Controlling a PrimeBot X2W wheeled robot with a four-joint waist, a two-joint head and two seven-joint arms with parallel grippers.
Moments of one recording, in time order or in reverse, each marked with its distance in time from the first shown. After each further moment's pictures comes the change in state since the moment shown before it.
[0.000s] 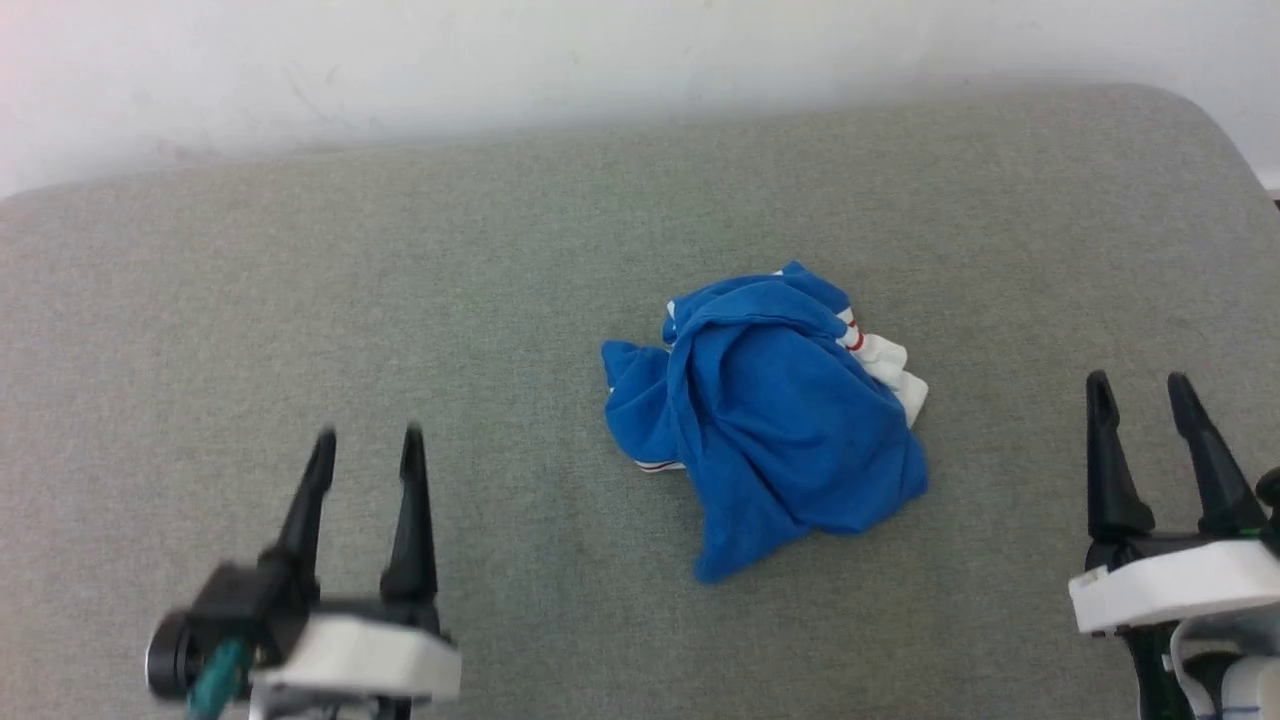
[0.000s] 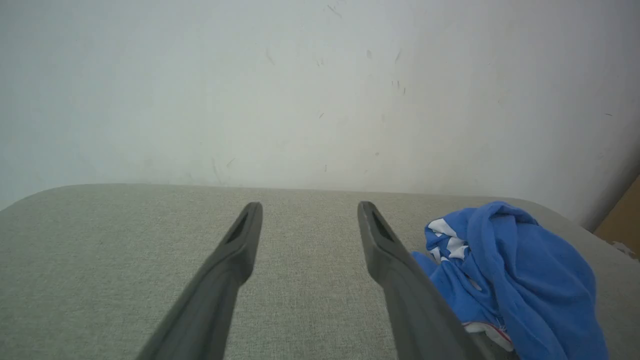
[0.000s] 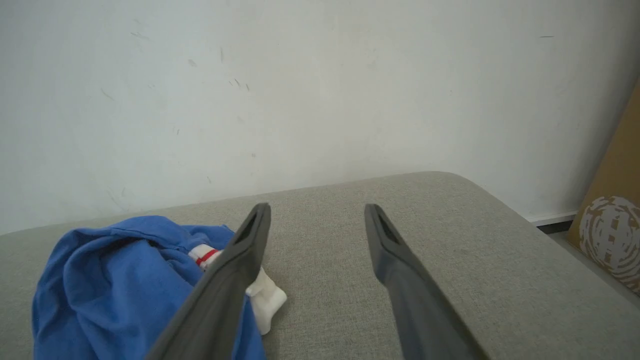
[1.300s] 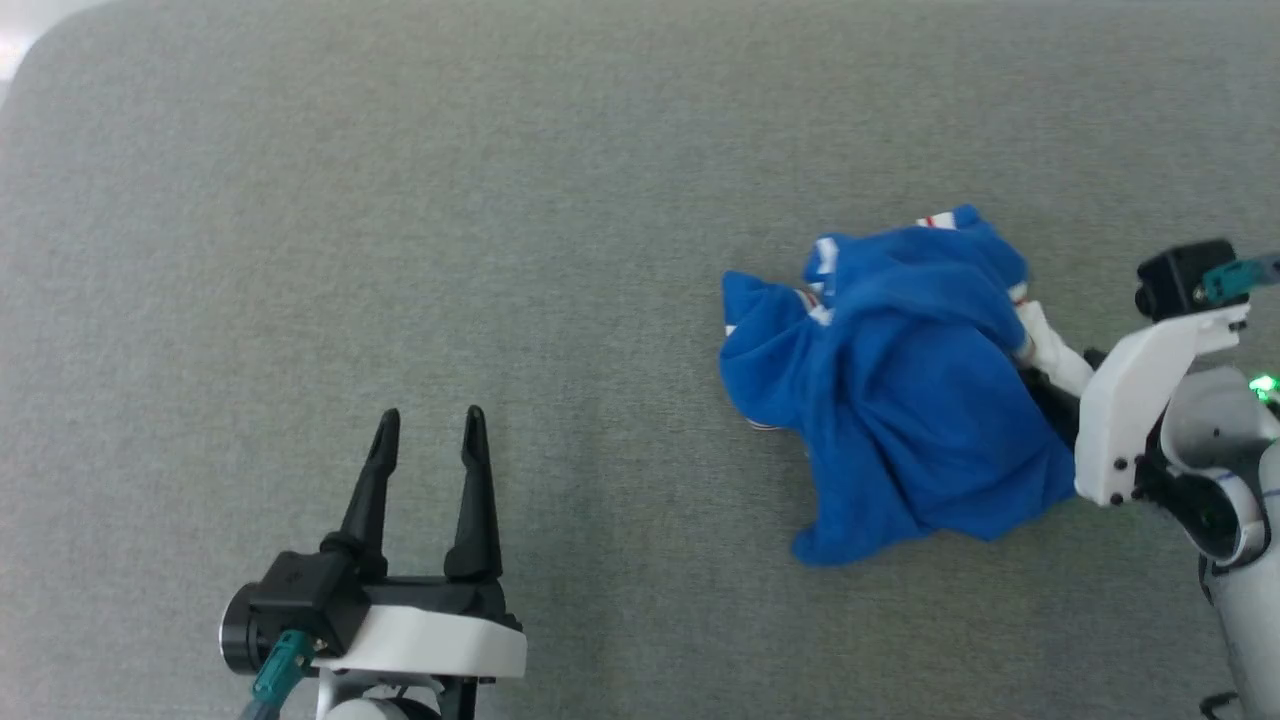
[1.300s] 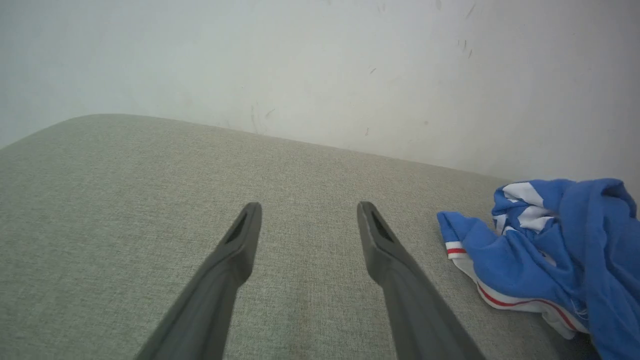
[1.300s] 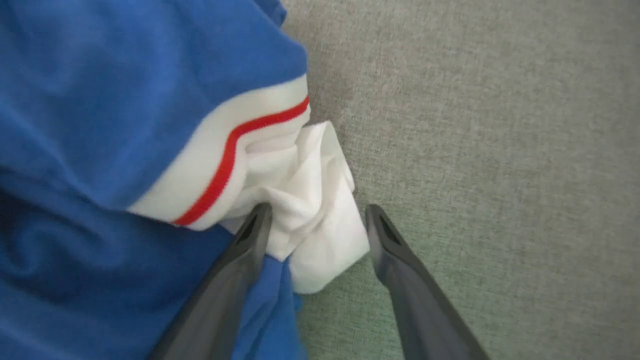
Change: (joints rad) left arm 0.002 -0.221 0.089 0.035 0.144 -0.147 -0.013; right arm -0.391 -0.267 0.213 0.270 0.181 -0.001 0.811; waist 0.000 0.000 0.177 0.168
